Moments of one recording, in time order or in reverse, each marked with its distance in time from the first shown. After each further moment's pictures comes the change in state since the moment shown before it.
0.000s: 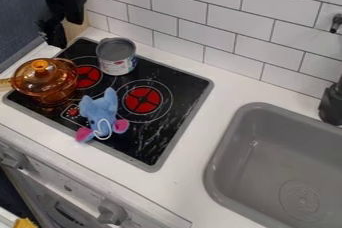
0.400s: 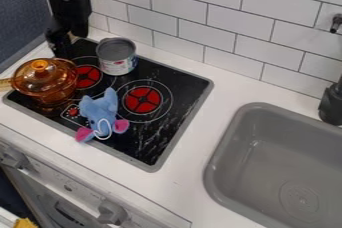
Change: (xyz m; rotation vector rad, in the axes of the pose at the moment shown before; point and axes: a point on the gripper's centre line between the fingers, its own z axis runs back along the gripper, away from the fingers) arm 0.007 0.002 -0.022 -0.070 -0.052 0.056
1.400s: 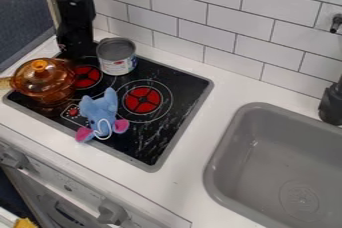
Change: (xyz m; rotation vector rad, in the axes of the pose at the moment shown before) arm -0.009 0.022 -0.047 -0.126 -0.087 0.054
